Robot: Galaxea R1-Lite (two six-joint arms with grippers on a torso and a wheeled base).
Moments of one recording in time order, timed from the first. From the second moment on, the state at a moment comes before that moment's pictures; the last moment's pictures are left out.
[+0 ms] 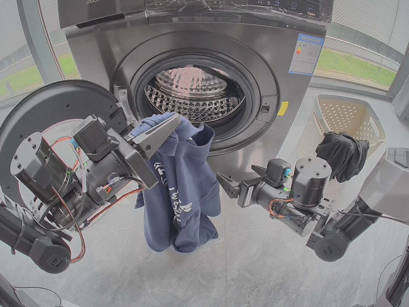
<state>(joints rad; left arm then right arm) -0.58 1.68 -0.53 -1.53 -0.27 -0.22 0.68 2.04 -0.72 -1.27 -0.14 0.19</state>
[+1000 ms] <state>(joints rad) -0.56 1.69 -0.53 -1.54 -0.26 -0.22 0.80 2.17 -0.83 -1.30 -0.13 0.18</state>
